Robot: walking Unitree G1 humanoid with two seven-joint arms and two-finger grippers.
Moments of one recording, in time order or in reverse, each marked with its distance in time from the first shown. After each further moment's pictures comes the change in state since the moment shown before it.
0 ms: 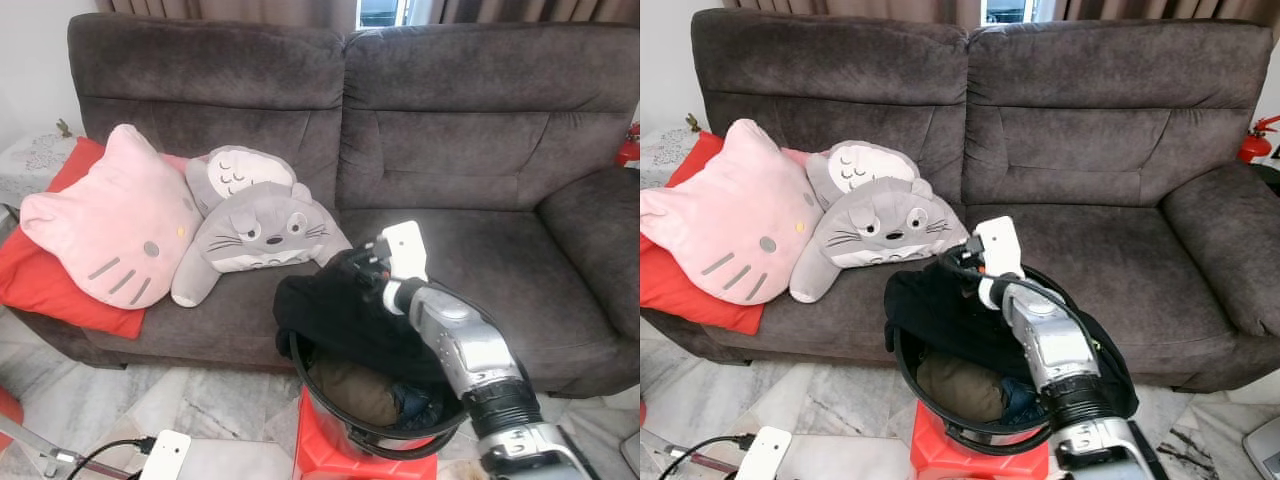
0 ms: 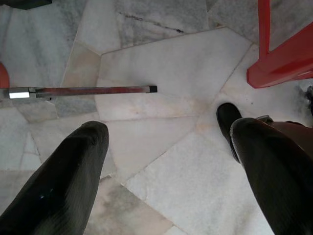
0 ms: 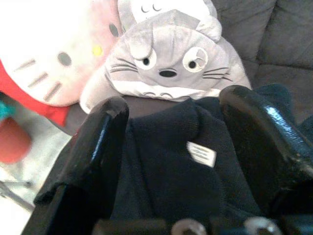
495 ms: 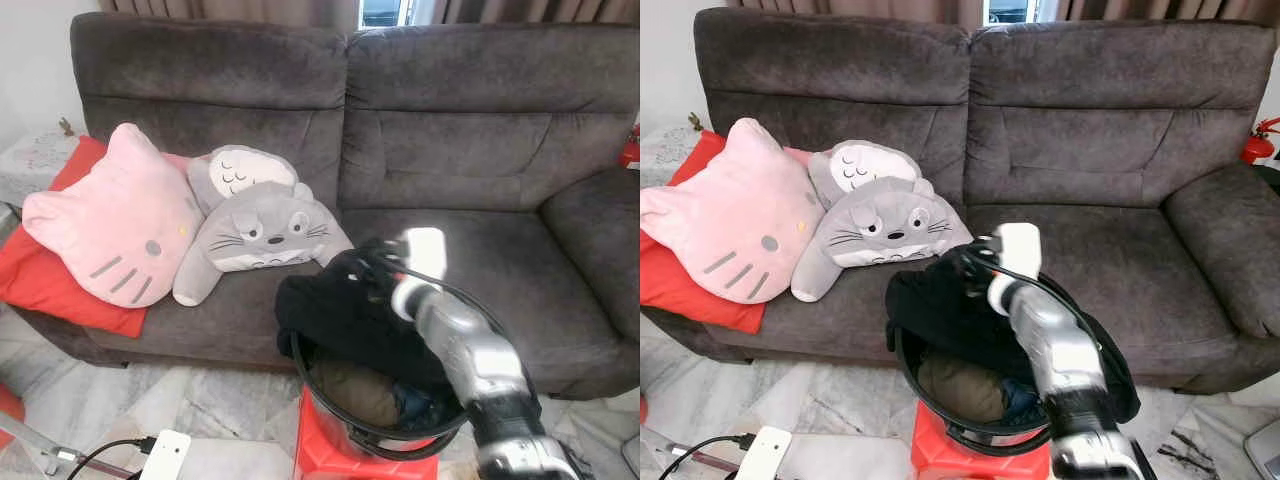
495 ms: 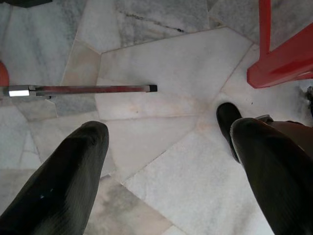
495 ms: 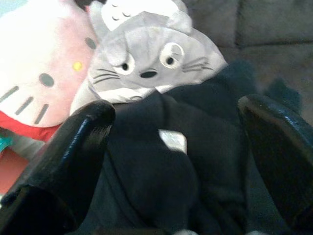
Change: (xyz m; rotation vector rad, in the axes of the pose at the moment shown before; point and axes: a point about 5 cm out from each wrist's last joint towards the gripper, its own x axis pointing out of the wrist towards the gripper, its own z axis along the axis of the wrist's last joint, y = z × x) left arm 0.000 0.000 0.000 0.000 0.000 0.000; right arm -0.016 -0.017 -0.014 0.170 0.005 -0.162
